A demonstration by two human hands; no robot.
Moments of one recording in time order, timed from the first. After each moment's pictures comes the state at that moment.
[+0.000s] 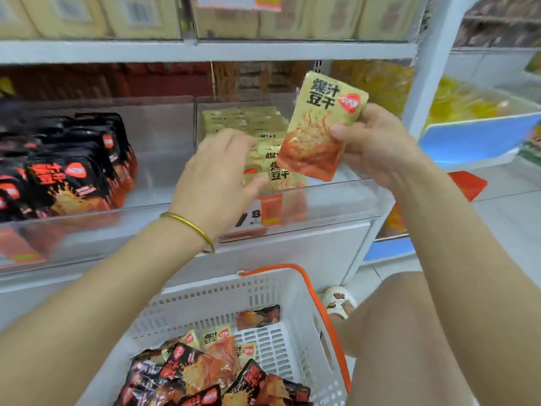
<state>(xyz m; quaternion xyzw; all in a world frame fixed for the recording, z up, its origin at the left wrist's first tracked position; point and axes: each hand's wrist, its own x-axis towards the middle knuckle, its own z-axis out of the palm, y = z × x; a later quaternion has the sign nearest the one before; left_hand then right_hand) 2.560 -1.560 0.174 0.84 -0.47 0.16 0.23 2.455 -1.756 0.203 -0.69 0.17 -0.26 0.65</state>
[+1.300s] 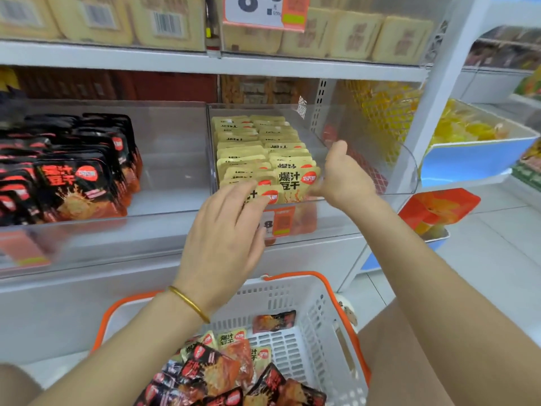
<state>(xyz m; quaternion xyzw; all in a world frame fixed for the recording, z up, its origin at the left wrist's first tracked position) 2.542 -1.530 0.129 0.77 -0.52 0.28 0.24 2.494 -1.728 0.184 -0.90 0.37 -0.14 0.17</state>
